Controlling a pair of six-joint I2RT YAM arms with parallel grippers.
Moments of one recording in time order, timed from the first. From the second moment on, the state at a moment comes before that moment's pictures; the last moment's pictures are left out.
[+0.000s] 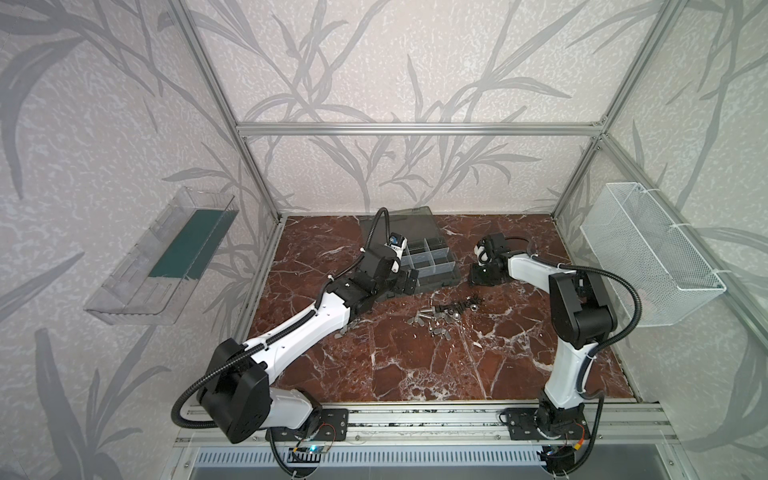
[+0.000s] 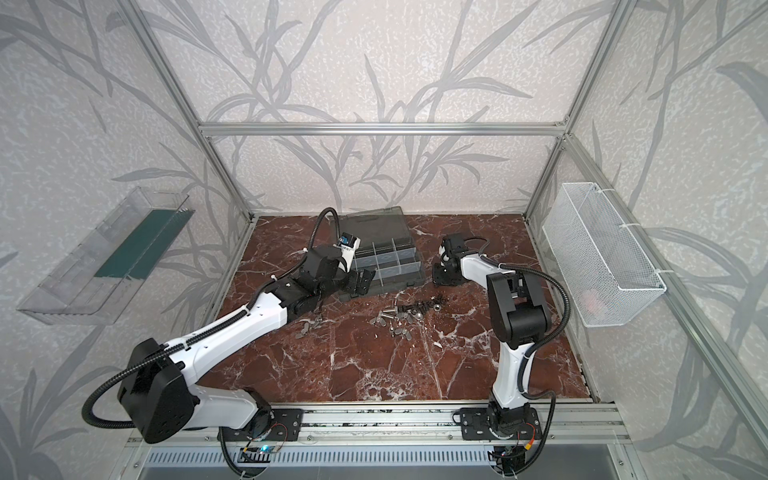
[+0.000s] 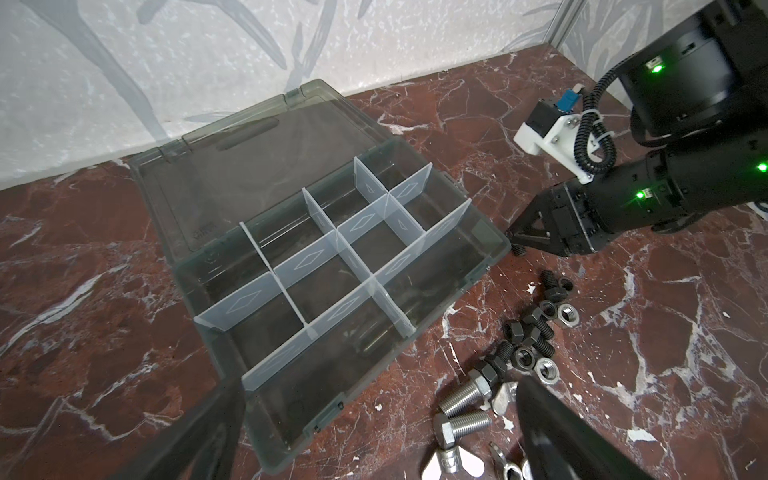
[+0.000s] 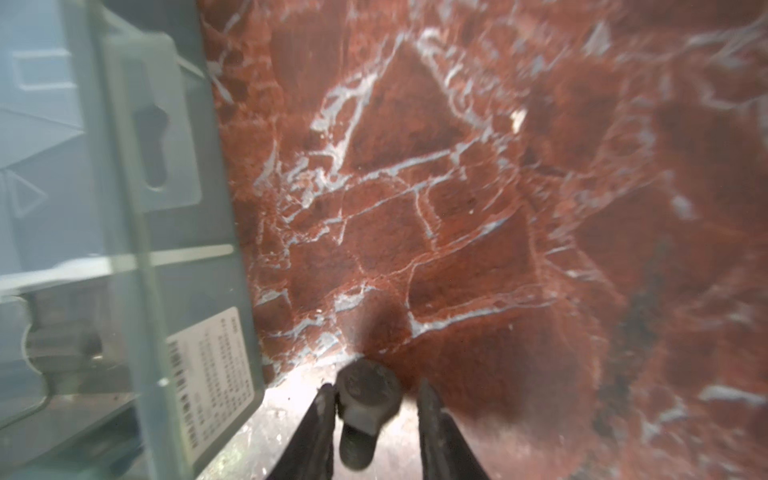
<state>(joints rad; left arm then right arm) -0.64 1.38 1.03 -0.24 -0.10 -0.18 0.22 1.96 1.25 -0.43 -0.17 0.25</state>
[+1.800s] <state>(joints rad) -0.64 1.28 1.01 -0.16 0.09 -0.16 0.44 1.95 1.49 -0.53 -0.15 0.28</state>
